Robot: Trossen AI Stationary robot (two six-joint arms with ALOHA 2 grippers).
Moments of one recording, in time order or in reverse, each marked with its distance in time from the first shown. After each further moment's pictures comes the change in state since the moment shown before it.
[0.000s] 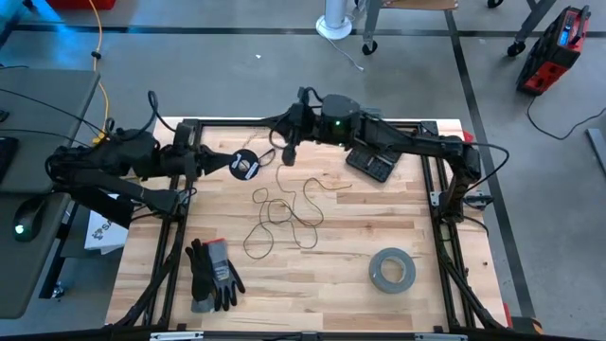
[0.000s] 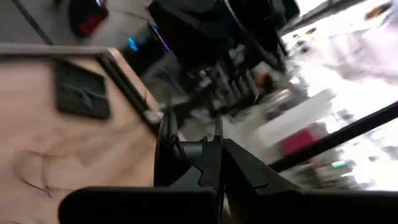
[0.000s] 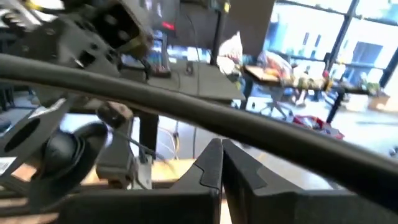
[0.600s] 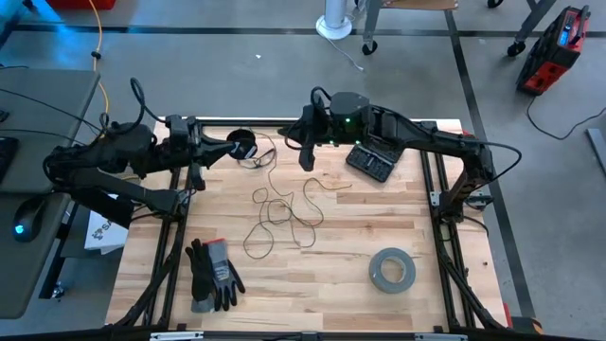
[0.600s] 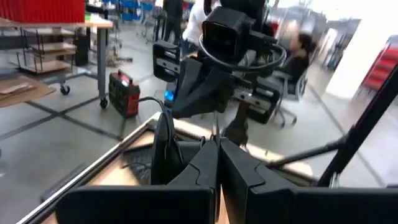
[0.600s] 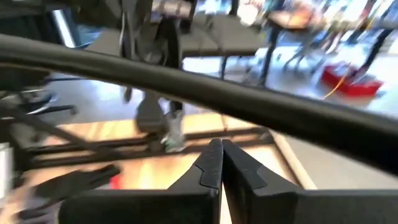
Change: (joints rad) left arm 0.039 0.050 0.101 -0.044 -0.057 0.666; right arm 0.010 -0.087 0.001 -0.298 -0.067 0.123
